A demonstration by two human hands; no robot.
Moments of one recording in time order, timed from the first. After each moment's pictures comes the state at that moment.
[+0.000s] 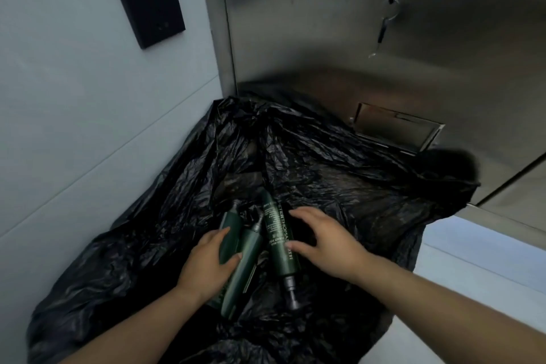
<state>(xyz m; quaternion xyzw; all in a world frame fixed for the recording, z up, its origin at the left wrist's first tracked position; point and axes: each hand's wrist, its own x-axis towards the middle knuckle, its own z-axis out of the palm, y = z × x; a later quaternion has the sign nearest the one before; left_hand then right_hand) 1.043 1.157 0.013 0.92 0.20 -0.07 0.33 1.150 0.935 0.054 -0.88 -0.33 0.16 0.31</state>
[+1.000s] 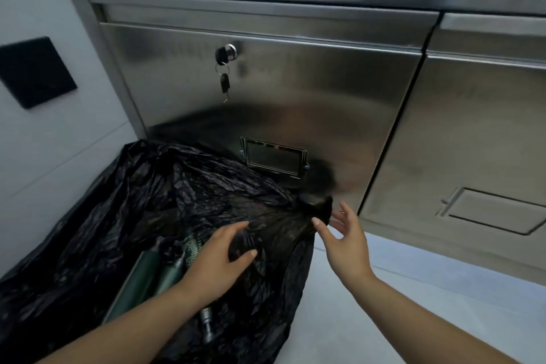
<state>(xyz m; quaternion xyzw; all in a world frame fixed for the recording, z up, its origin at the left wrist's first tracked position) 1.114 0.984 0.090 0.91 0.05 -0.02 0.40 1.178 0.762 0.078 -0.78 0.06 -0.04 0.62</state>
